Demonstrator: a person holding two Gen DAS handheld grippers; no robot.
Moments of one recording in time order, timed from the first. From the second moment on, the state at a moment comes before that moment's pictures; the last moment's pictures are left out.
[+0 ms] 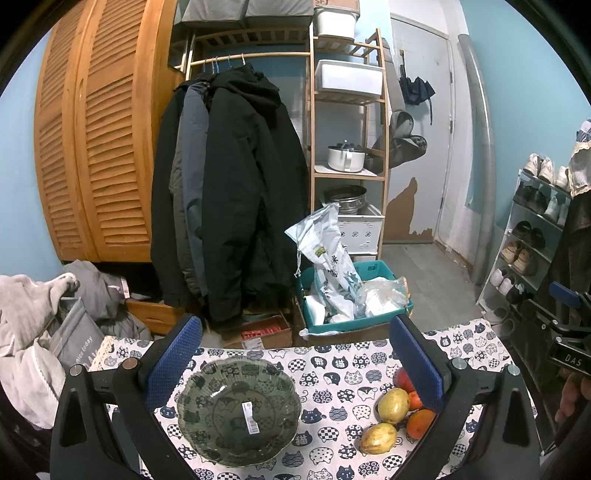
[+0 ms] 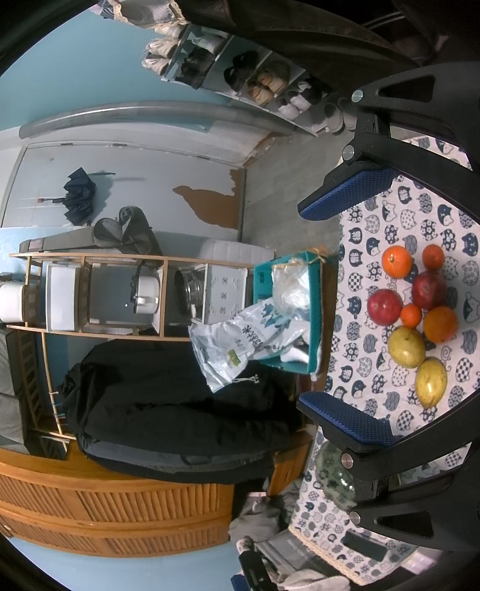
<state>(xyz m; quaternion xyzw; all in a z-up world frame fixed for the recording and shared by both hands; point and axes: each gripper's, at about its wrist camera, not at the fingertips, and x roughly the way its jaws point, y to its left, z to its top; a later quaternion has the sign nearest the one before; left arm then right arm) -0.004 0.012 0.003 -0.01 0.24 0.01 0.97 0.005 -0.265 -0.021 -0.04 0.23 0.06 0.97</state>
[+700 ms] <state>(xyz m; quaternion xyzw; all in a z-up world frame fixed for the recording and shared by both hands) -0.004 0.013 0.002 -0.01 0.24 0.01 0.97 0.005 -0.266 -0.023 -0.04 0.23 0.06 0.97</state>
